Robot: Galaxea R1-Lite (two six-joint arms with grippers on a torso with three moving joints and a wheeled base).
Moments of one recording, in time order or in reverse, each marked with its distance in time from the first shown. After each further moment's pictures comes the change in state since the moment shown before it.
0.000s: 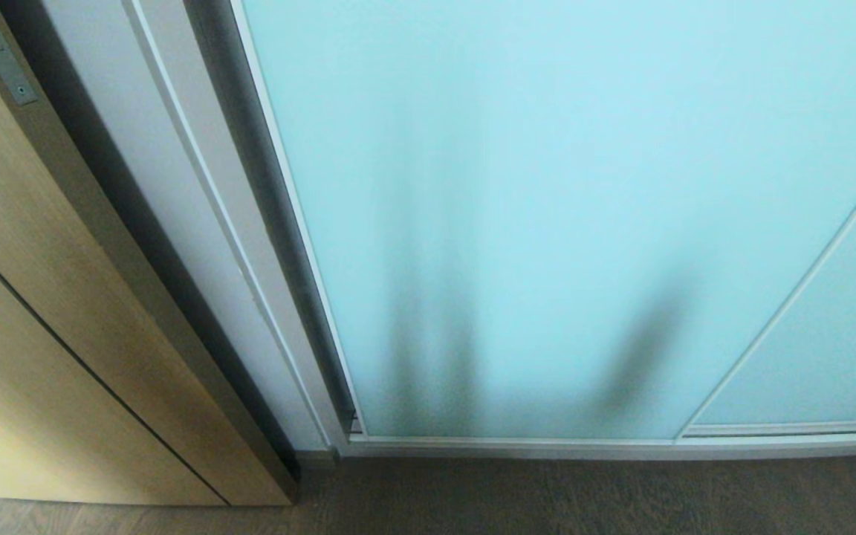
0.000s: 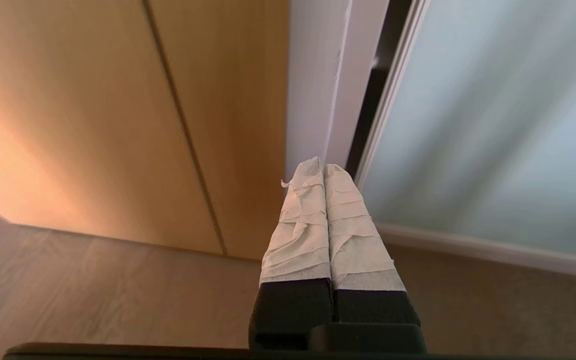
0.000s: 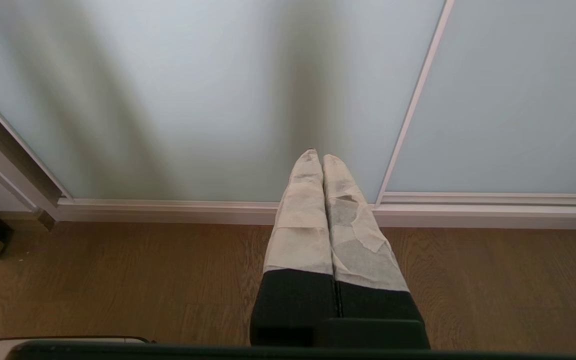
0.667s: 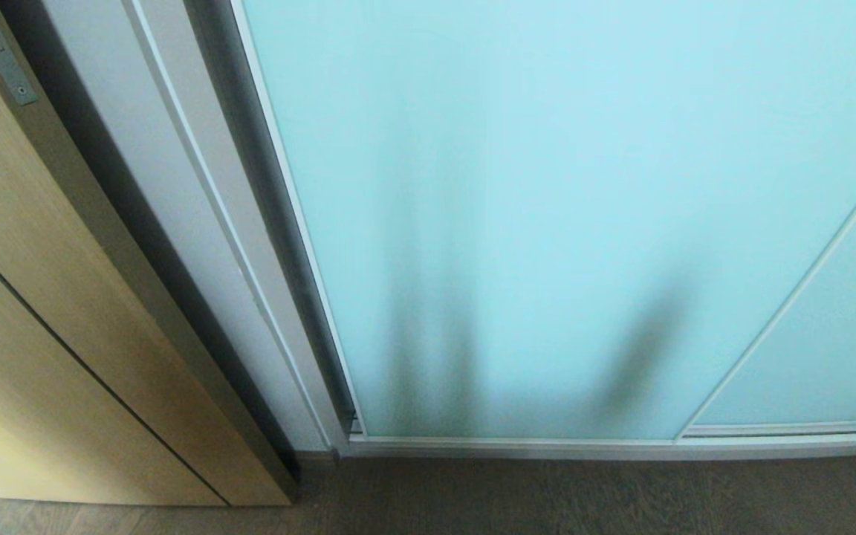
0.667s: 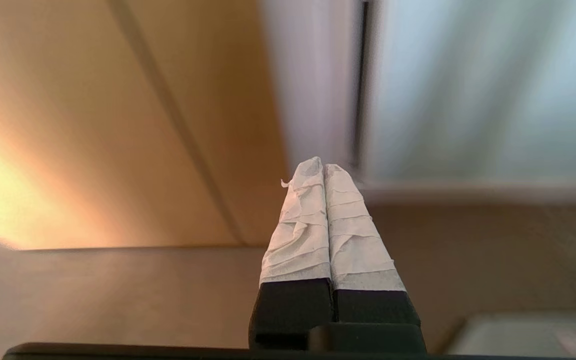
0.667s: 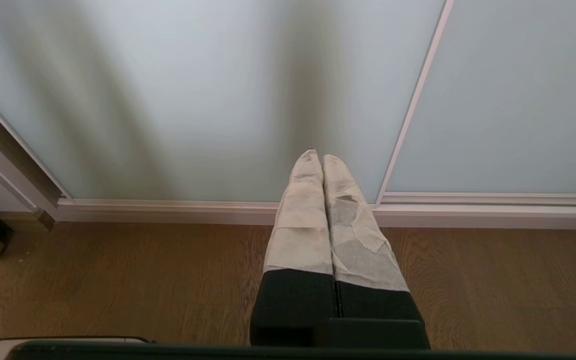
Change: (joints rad) left arm 0.023 -0.304 0.368 -0.061 -0.154 0.147; right arm 0.000 0.000 0.000 0.000 0.000 0.000
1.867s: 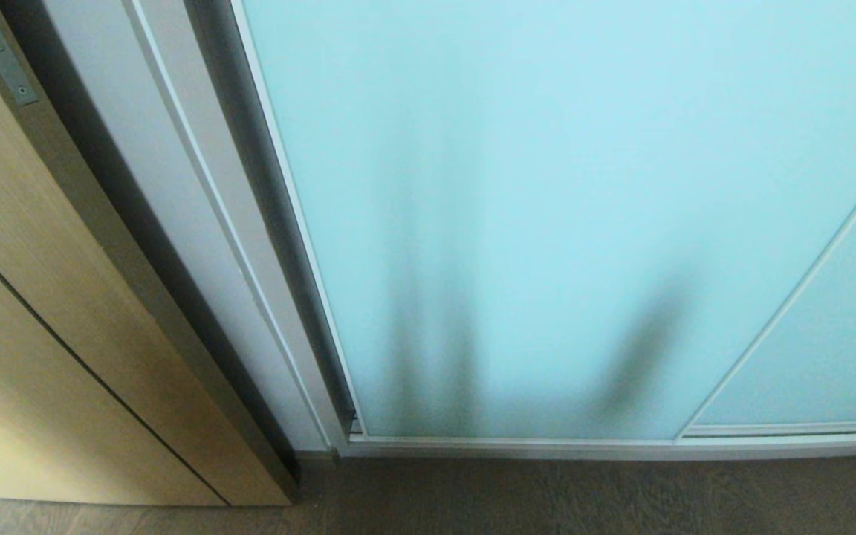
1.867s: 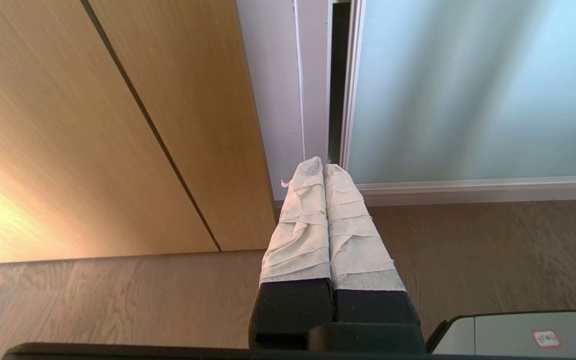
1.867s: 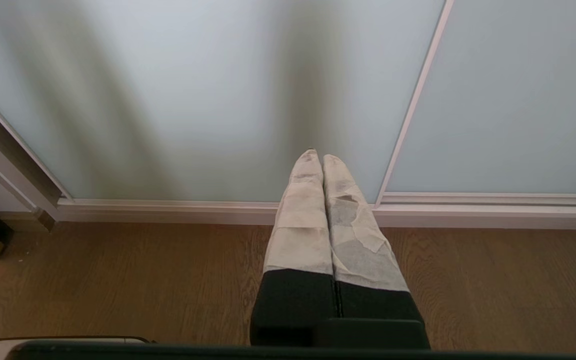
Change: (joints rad) left arm 0.000 -0.008 0.026 -0.018 -0.022 -0.014; right arm 0.000 0.000 0.000 0.000 0.000 0.000
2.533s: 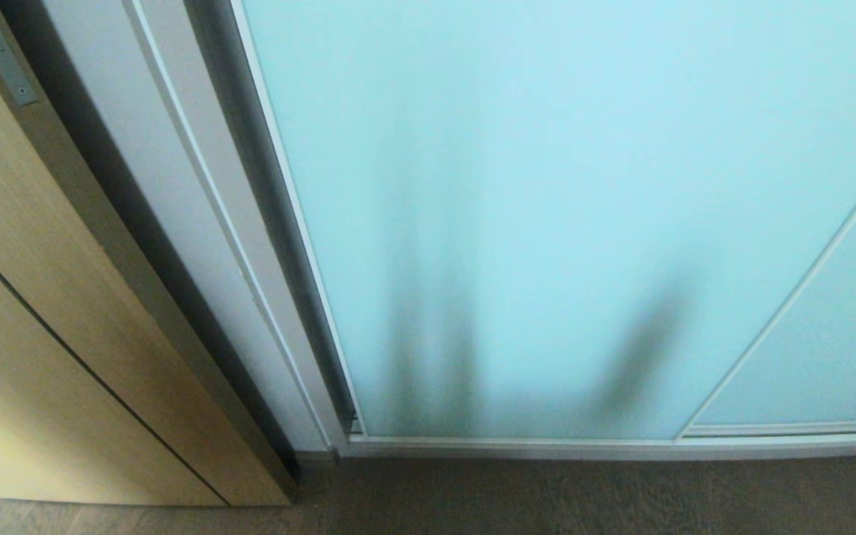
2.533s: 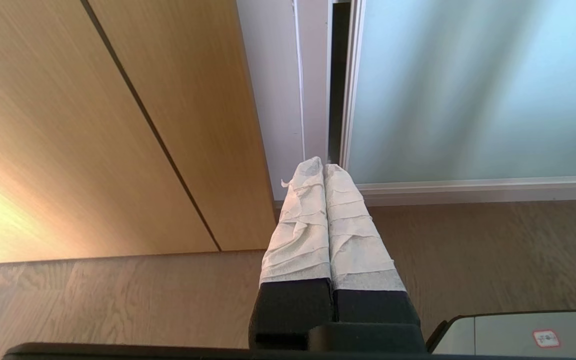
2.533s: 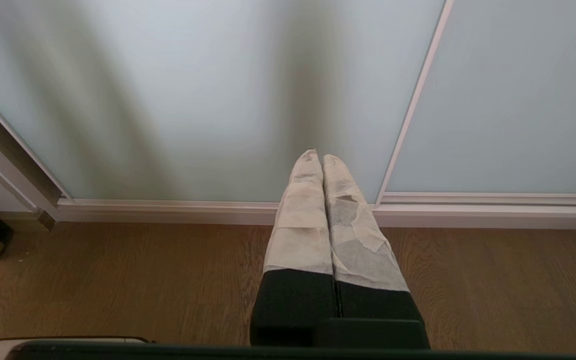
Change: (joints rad) left arm 0.000 0.000 0.000 0.001 0.000 0.000; right arm 0.000 0.000 0.000 0.000 0.000 0.000
